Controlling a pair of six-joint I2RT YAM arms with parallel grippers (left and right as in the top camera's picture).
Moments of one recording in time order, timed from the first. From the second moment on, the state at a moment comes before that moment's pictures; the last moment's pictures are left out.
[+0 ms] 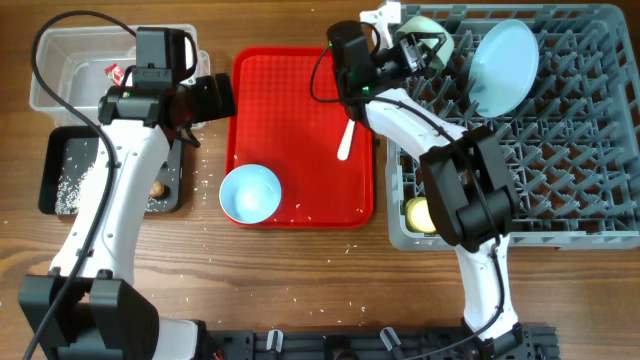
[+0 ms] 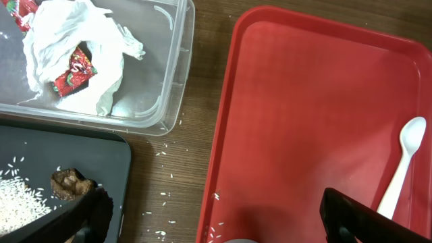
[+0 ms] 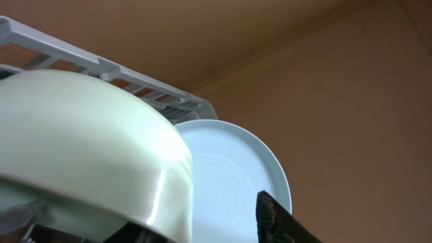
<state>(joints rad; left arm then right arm) -0.07 1.60 1.40 -0.79 -0.03 -0.24 0.47 2.27 1.64 0.11 1.49 -0.57</state>
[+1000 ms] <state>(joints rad) -0.07 1.60 1.40 -0.79 -0.03 -0.24 0.59 2.21 1.64 0.23 1.05 -0.66</state>
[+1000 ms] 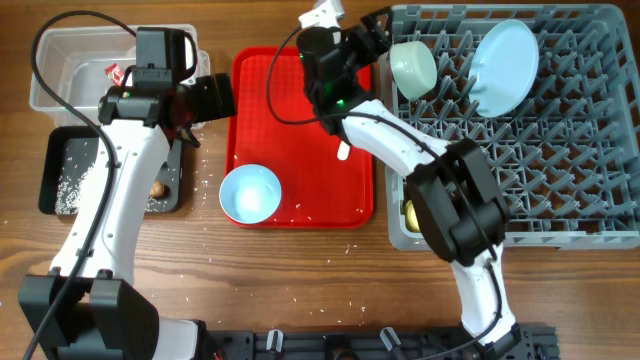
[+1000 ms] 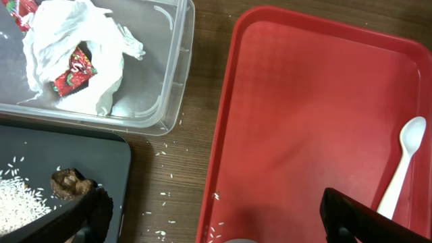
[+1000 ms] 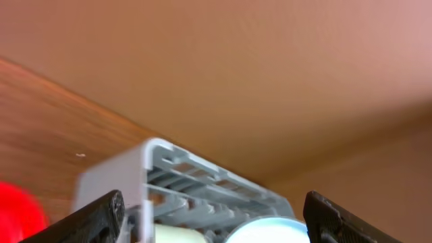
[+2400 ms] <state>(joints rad) -0.07 1.60 1.40 -0.79 -0.03 -0.24 0.68 2.11 1.48 -0.68 -0.44 0.68</state>
